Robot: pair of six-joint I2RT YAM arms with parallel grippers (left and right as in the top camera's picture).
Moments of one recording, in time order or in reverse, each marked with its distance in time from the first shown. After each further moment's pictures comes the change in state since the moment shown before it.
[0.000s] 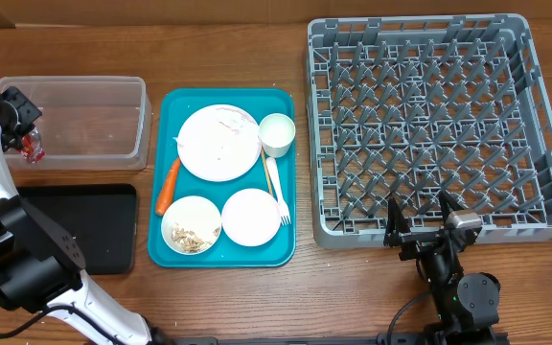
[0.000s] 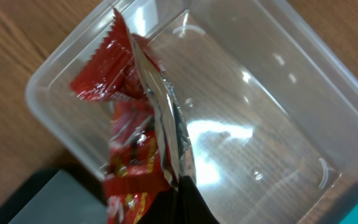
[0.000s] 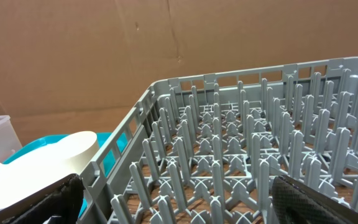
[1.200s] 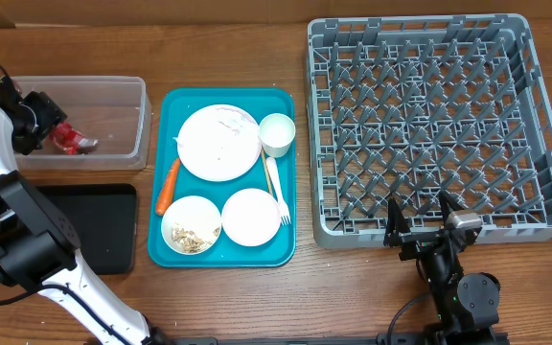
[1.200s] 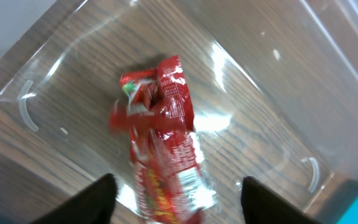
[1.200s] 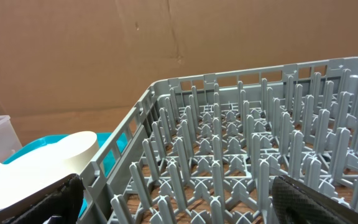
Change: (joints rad) left arm 0.000 0.147 0.008 0.061 0.172 -0.003; right arm 0.000 0.000 0.000 0.000 0.000 0.000
